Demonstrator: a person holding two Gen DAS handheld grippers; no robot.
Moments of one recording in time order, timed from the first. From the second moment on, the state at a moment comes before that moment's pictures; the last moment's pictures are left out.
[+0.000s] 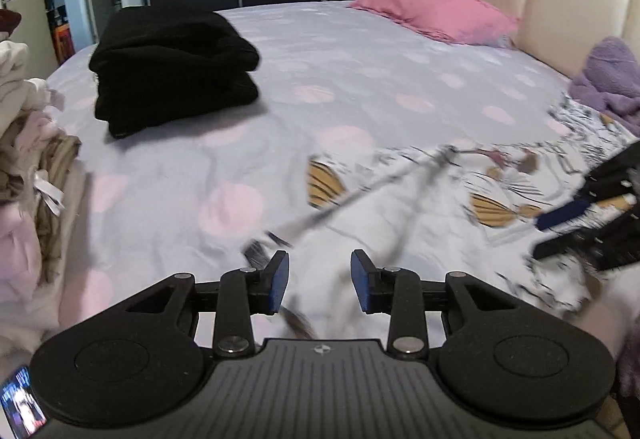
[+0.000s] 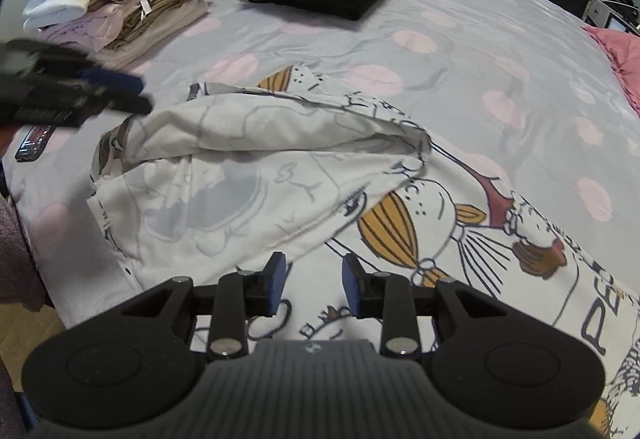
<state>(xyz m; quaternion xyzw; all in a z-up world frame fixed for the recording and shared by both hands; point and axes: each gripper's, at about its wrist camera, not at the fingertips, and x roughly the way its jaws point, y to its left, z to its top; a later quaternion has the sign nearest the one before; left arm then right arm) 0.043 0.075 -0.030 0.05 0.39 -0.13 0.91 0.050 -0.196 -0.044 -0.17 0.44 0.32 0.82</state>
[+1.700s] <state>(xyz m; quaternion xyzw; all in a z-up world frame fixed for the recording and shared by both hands) -0.051 -0.020 -0.052 0.15 0.39 -0.28 0.86 0.034 -0.202 -0.051 -0.16 0.46 0.35 0.80</state>
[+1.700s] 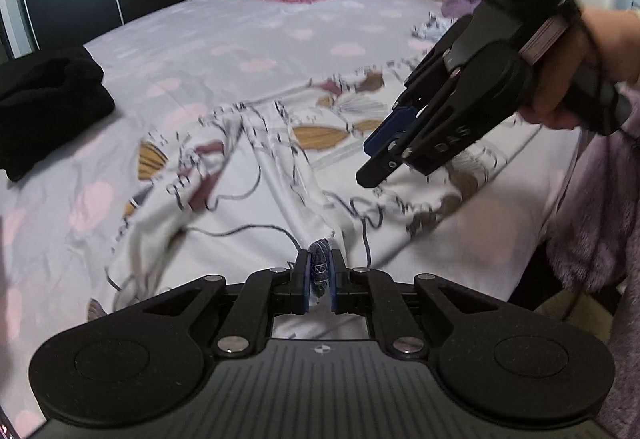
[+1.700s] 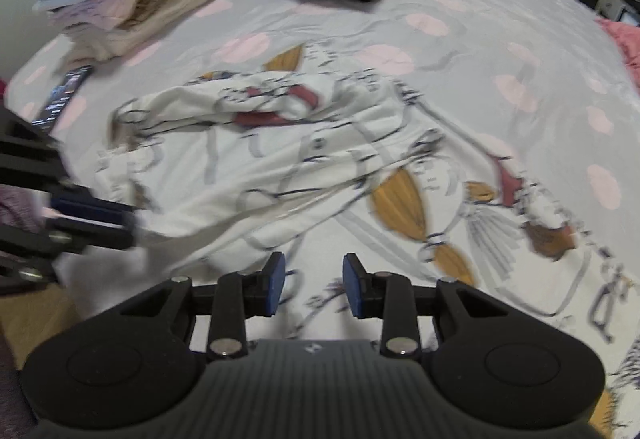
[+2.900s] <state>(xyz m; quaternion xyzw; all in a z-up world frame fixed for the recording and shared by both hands) -0.050 0.006 -0.031 0.05 0.36 -0.28 0.89 -0.004 -0.162 -0.053 -0.28 0.33 0.40 0.81</state>
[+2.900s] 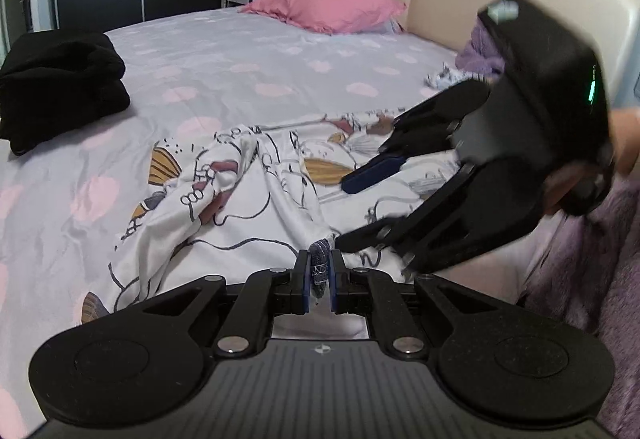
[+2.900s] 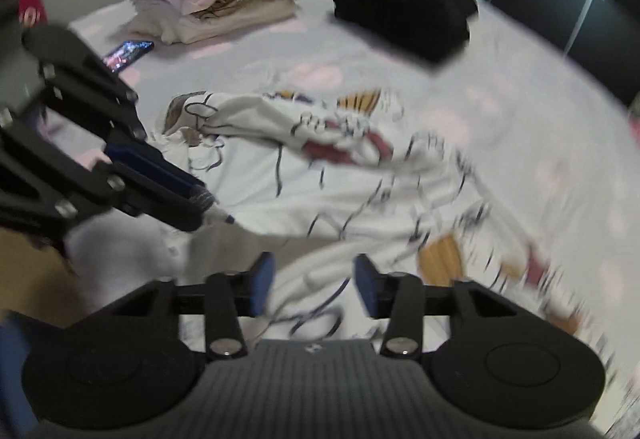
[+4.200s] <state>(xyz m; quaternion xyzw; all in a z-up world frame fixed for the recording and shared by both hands) -0.015 0.057 -0.017 0.08 0.39 -0.17 0.90 0.023 -0.167 -0.045 -0.34 0.35 0.37 0.79</state>
